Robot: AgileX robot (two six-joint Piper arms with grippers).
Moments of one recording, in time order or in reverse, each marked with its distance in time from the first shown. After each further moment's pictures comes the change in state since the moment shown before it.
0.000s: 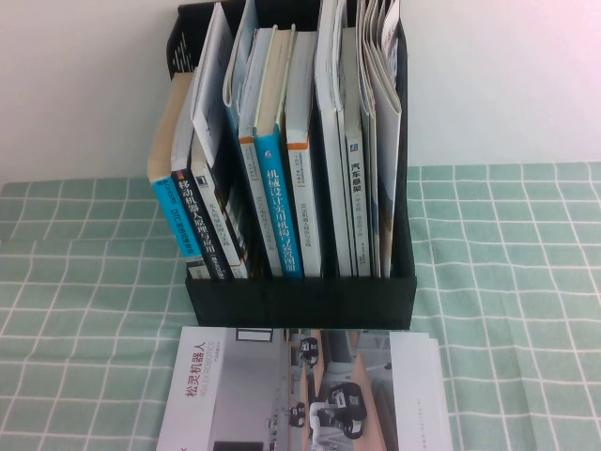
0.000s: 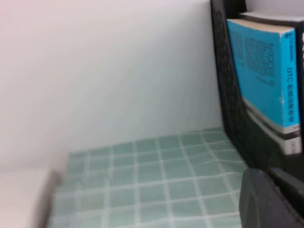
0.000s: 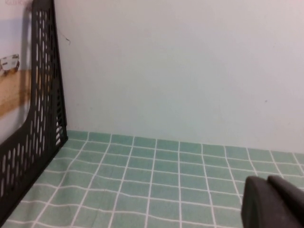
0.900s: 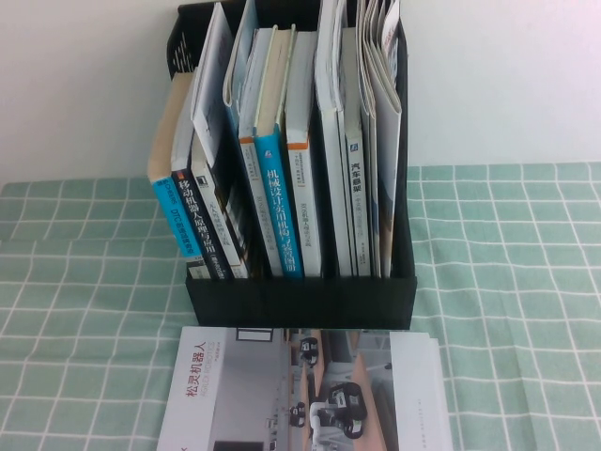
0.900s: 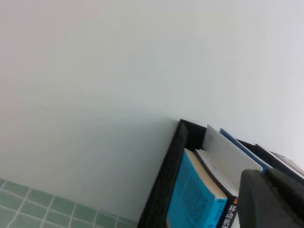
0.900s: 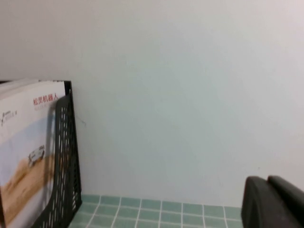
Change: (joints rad) right arm 0.000 0.012 -0.363 0.012 0.237 0.047; left arm 0.000 0.044 -0.252 0.194 0.008 -0.735
